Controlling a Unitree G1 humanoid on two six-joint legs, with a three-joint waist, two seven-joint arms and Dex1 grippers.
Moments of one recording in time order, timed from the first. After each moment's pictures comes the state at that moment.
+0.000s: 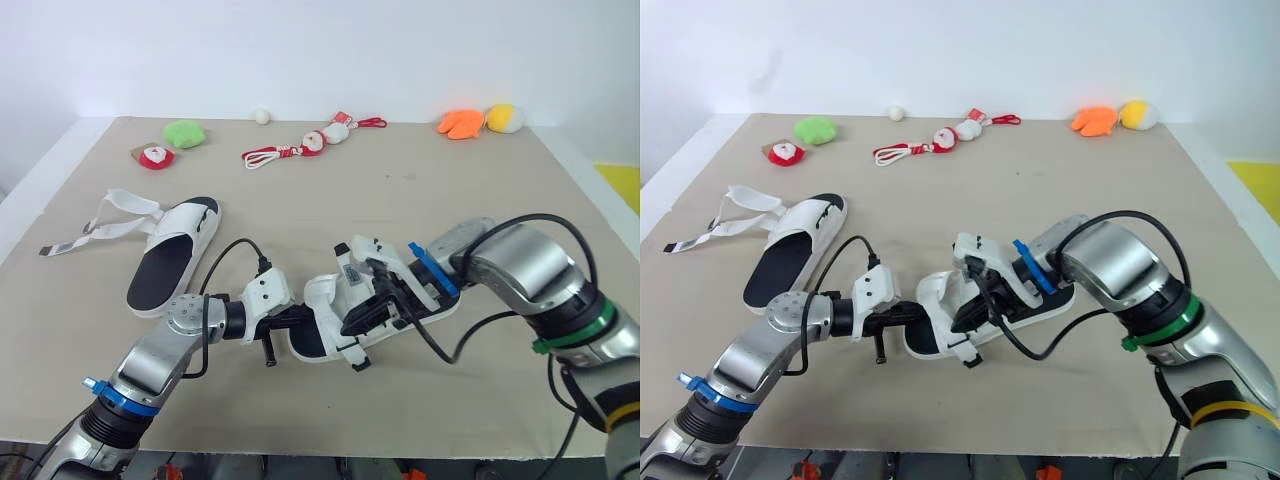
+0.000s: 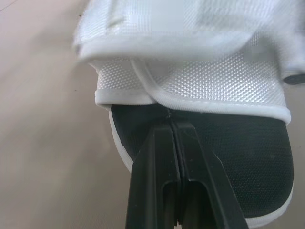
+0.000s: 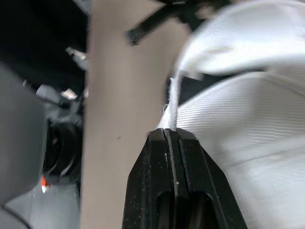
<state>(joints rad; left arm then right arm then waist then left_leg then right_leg) -0.31 0.53 -0.30 -0.26 -0.24 0.48 -0.91 -0.91 -0.87 0.55 -0.30 0.59 1.15 1.32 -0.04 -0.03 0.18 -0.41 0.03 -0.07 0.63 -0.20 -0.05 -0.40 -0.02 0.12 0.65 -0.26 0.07</state>
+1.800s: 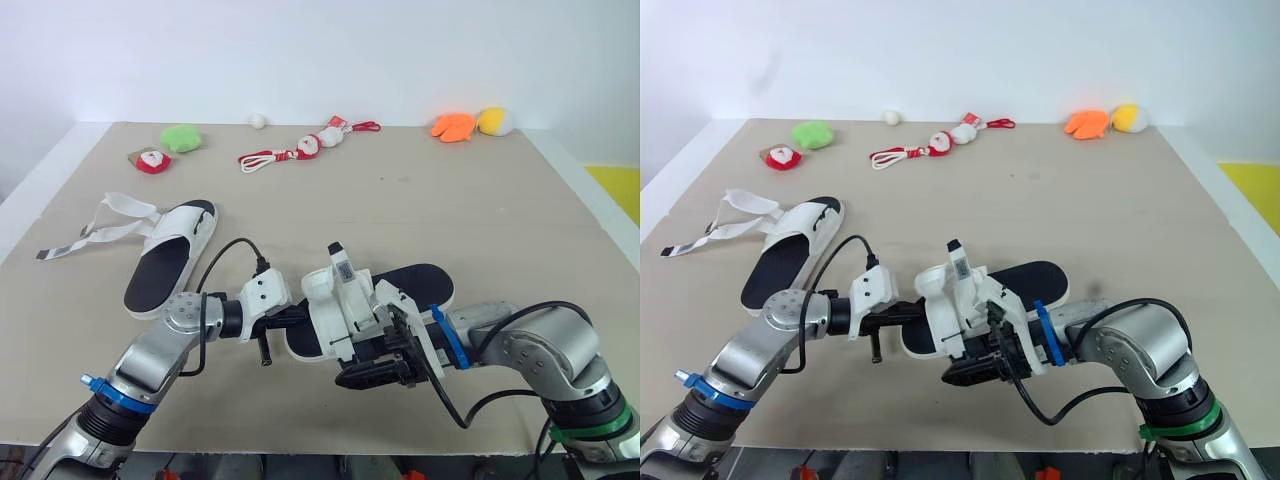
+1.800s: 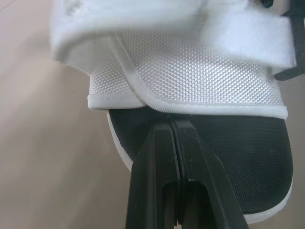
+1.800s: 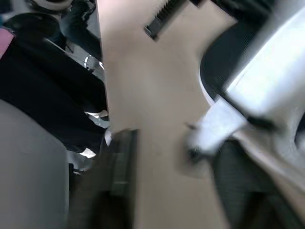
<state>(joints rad) -0.32 0.55 -0.31 -0.25 -0.23 0.46 -0.92 -0.43 -0.72 0.15 -0.52 0.82 1.31 0.90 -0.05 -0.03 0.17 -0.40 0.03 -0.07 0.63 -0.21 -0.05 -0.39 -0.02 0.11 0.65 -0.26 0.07</state>
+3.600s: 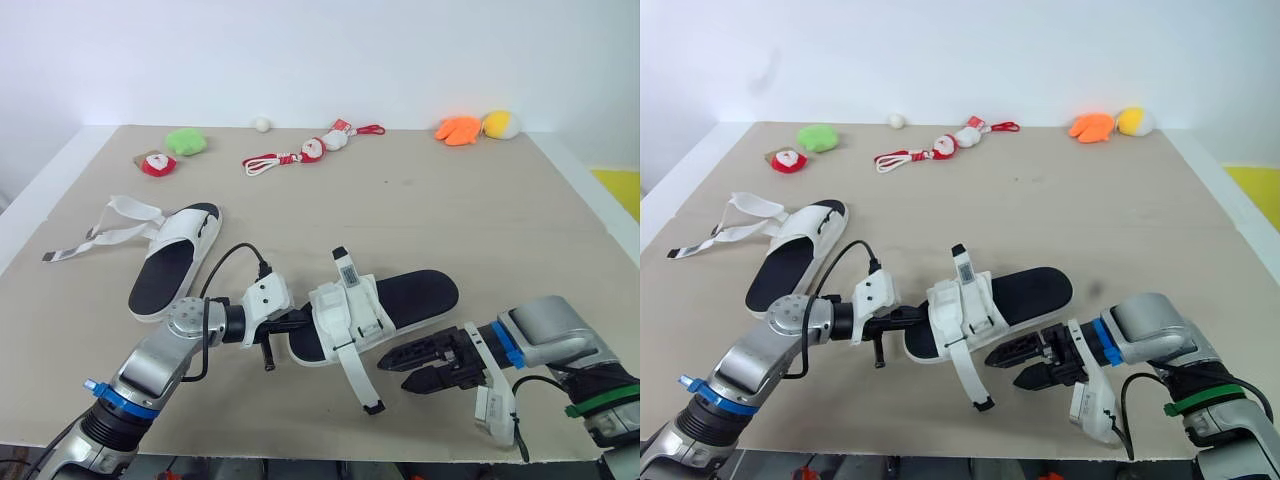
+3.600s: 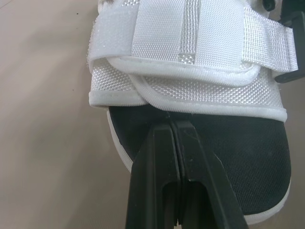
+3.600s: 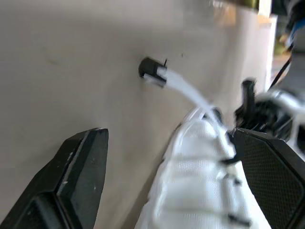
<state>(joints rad) -0.30 0.53 -0.31 -0.25 -0.22 0.47 -0.92 -0.44 -0.84 0.29 0.26 -0.07 -1.58 1.22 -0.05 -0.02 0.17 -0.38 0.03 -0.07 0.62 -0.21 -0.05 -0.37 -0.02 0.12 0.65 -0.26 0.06</state>
